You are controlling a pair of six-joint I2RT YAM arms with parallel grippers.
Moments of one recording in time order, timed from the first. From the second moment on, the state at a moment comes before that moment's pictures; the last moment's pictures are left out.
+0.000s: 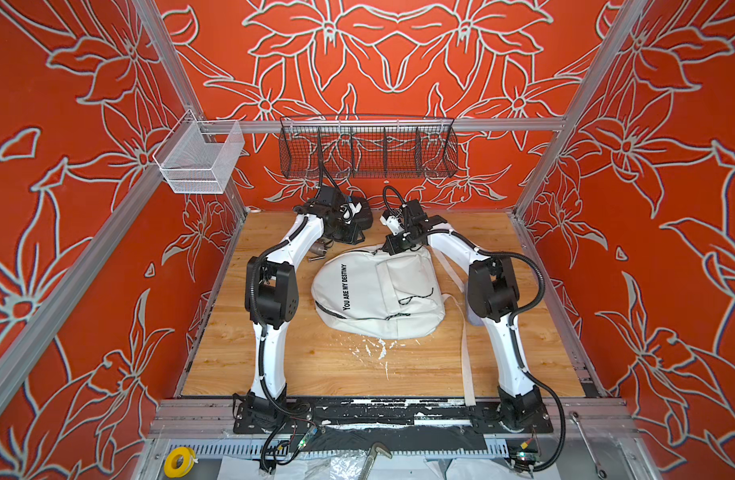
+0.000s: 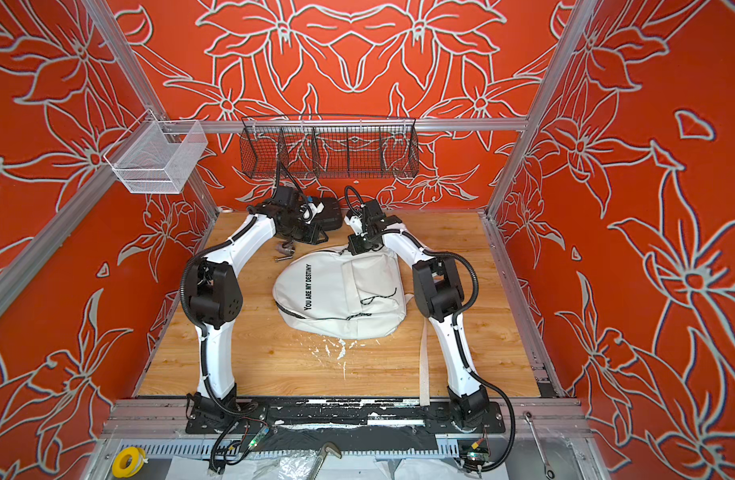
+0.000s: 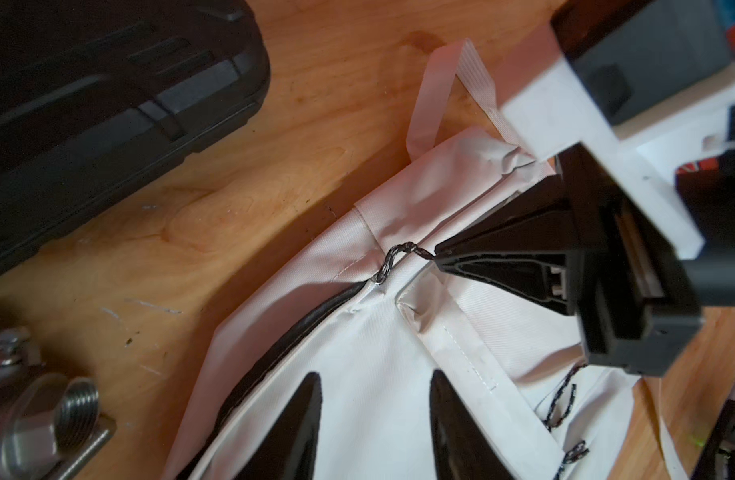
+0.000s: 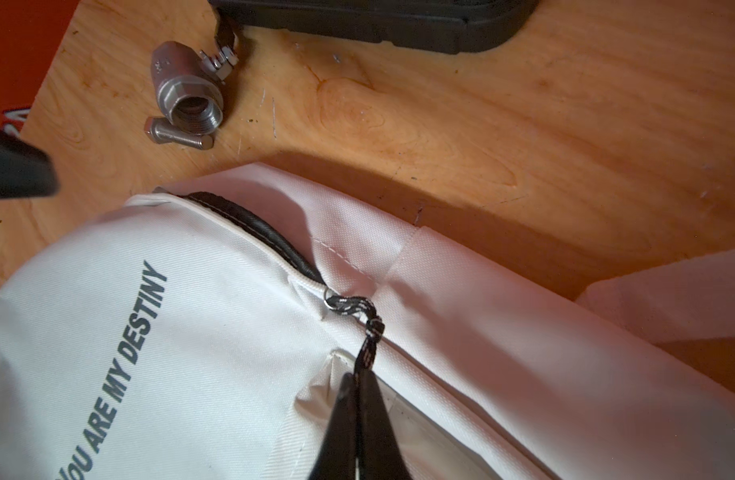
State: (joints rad) left arm -0.21 2.15 1.95 -0.80 0.47 0.06; right arm 0.42 2.33 2.04 -0.68 -0.43 0.05
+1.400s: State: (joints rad) left arm -0.36 1.90 1.21 0.23 0.42 0.46; right arm 0.43 2.19 2.07 -0.88 -0.59 0.01
